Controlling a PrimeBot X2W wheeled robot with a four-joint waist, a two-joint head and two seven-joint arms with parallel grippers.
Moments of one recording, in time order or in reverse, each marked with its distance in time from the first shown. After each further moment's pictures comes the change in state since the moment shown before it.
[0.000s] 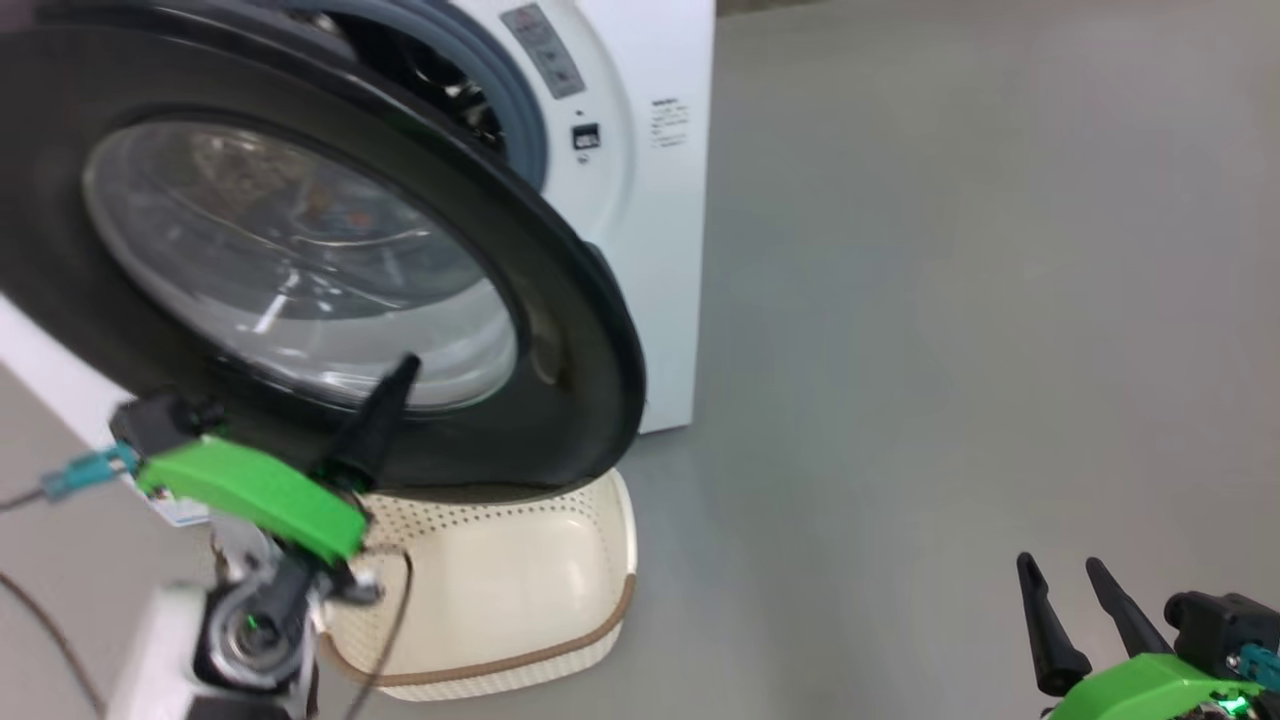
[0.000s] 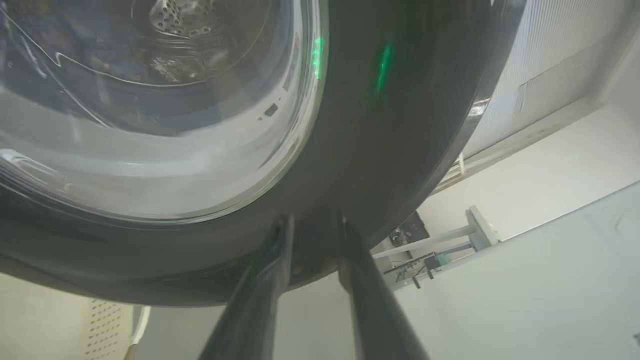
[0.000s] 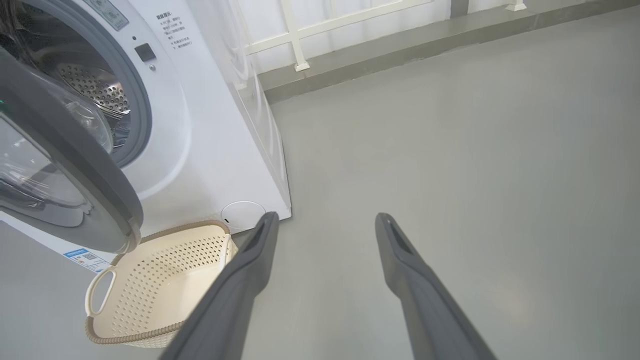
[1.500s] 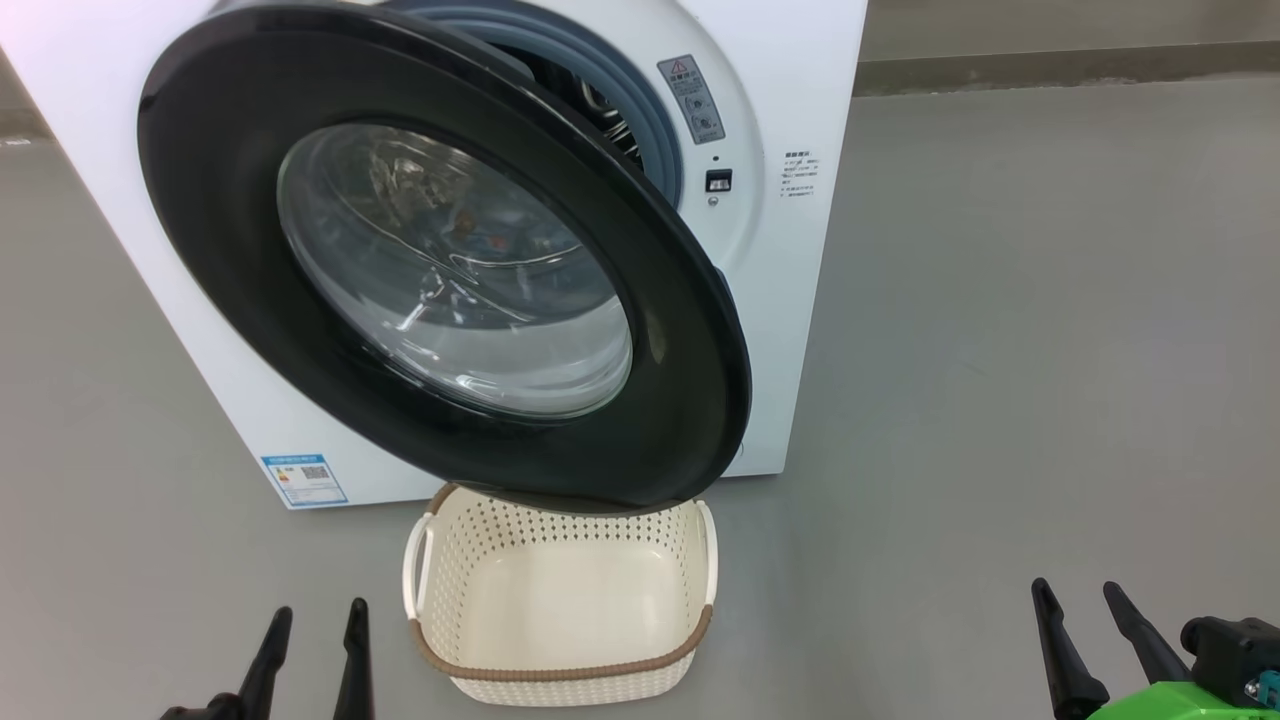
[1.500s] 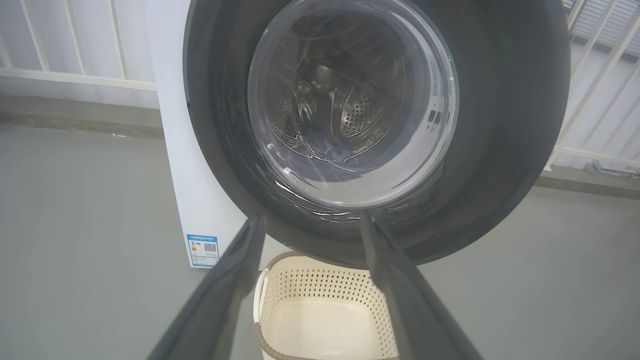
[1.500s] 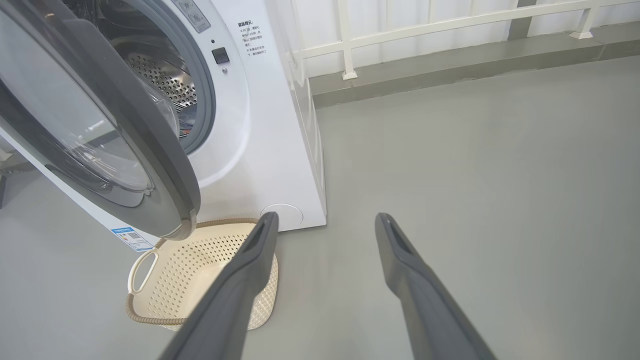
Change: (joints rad) left arm 0.478 0.135 -0.174 -0.150 0.671 0.288 -0.636; right arm 0.089 0.002 -0.027 -0.106 -0.027 0.000 0.053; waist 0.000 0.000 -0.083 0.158
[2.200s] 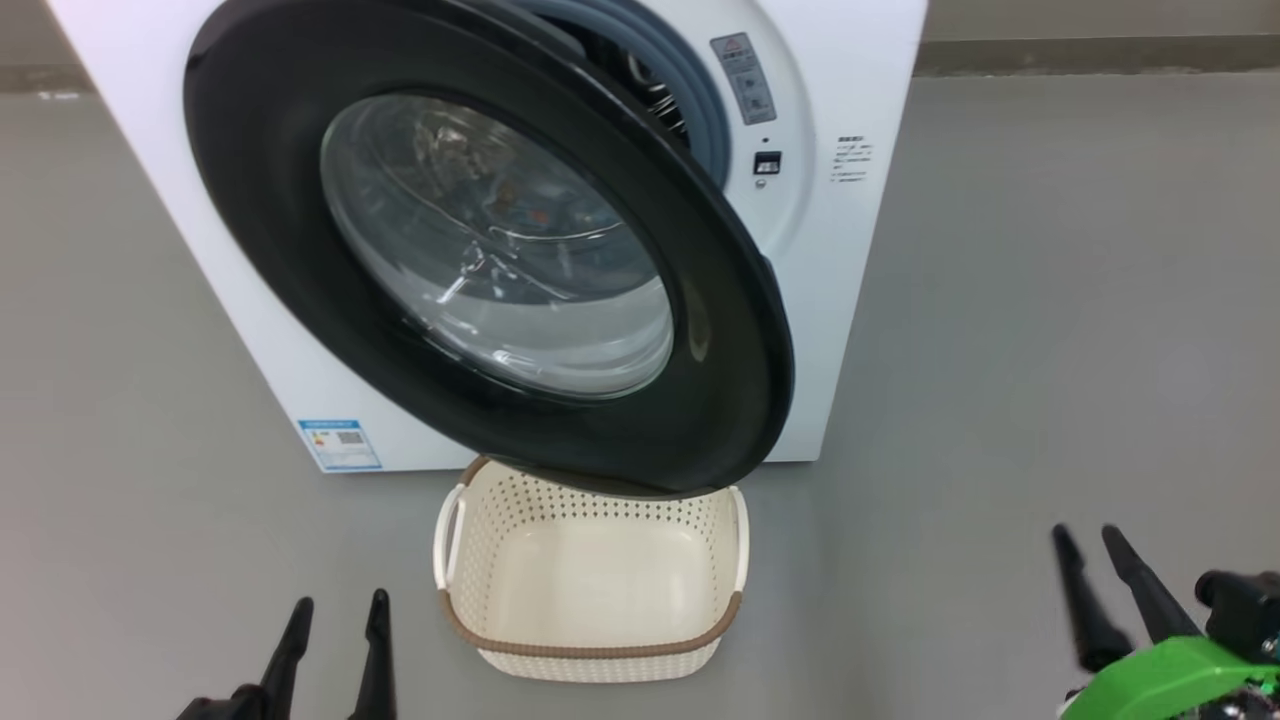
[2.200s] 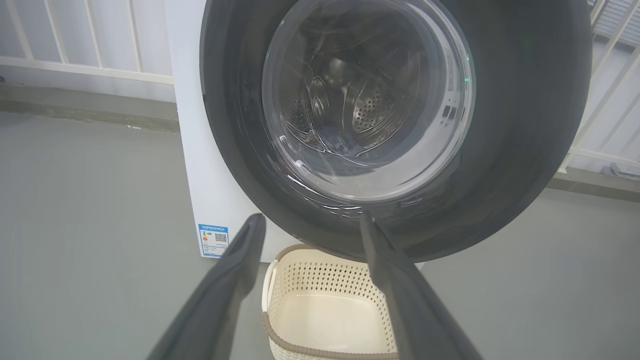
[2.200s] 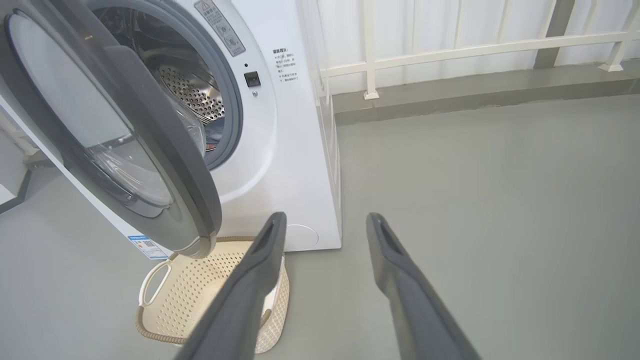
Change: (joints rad) left arm -0.012 -0.025 -0.016 -0.001 0.019 0.002 0.000; right arm -0.049 -0.016 0.004 -0.041 -0.010 0.000 0.000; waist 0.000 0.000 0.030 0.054
